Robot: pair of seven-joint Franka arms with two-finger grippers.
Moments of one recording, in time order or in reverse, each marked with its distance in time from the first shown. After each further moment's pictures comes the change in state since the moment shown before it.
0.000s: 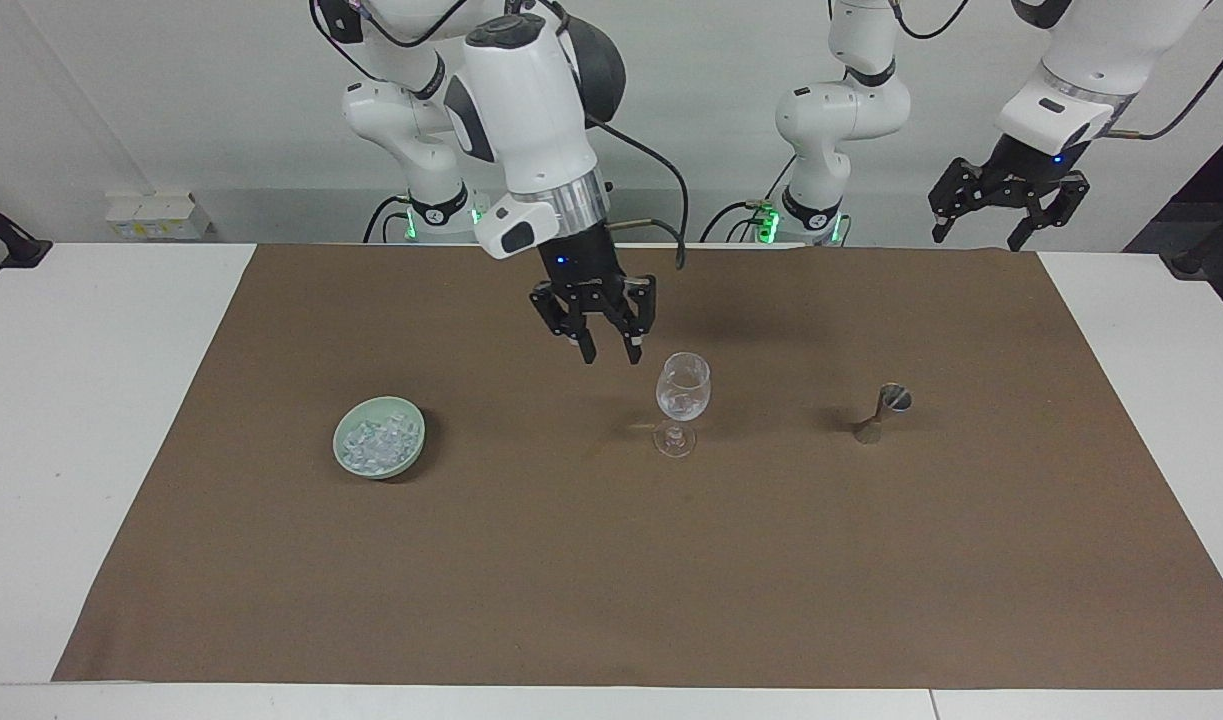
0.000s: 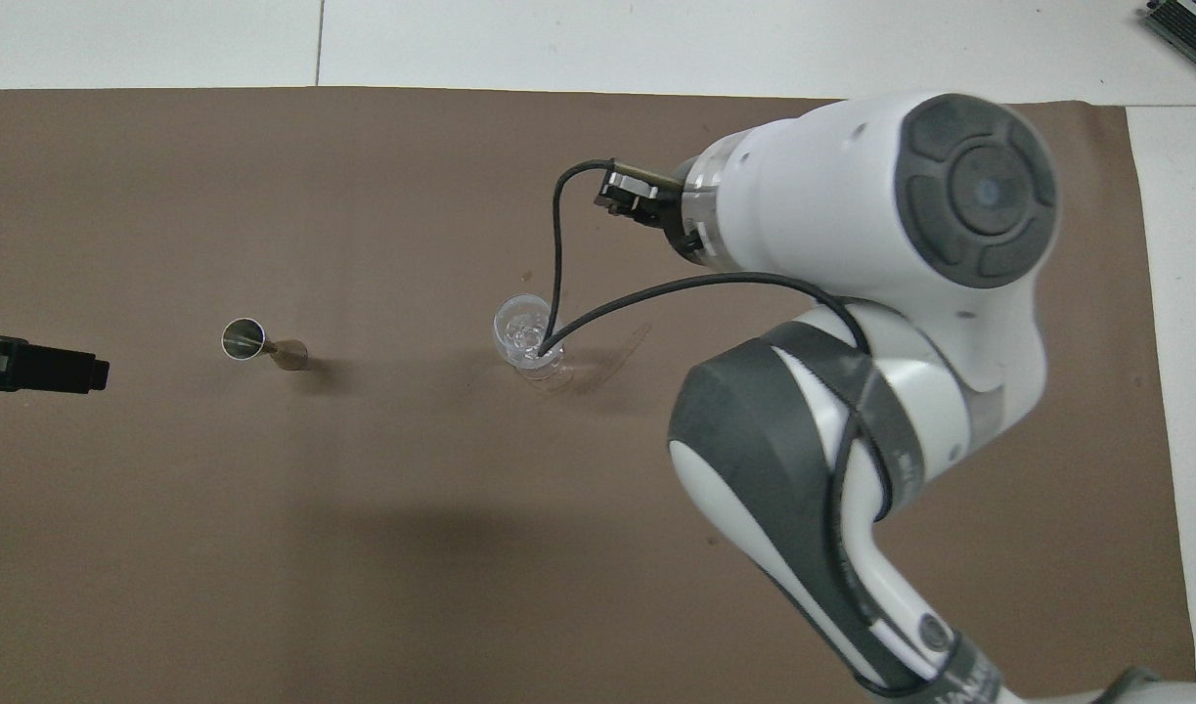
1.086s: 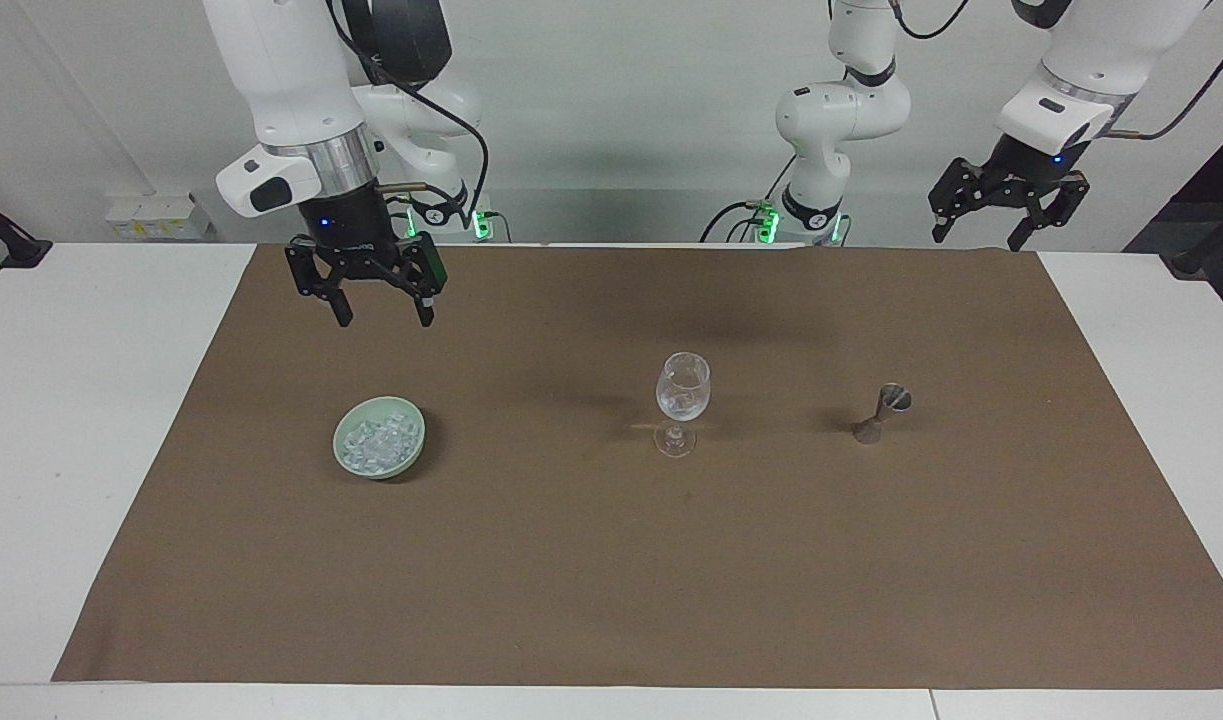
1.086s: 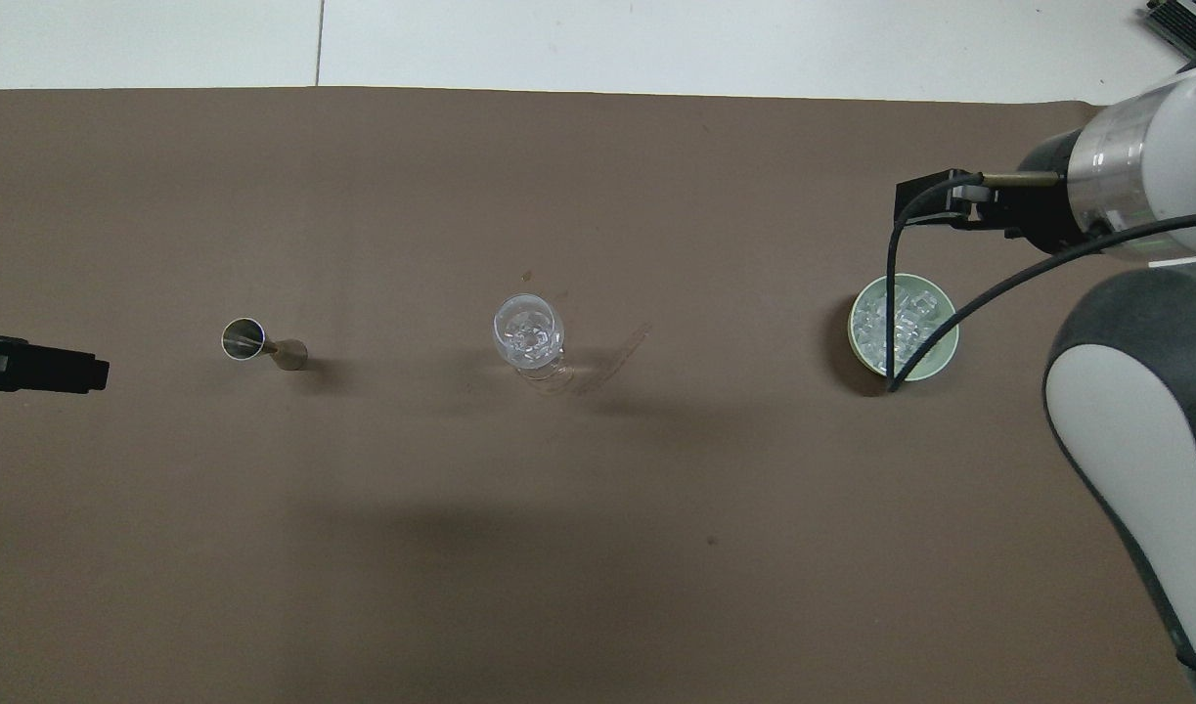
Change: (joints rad) left arm 0.000 0.000 0.000 0.000 0.000 0.000 0.000; right arm -0.292 -0.159 -0.005 -0.076 -0.002 -0.263 -0.520
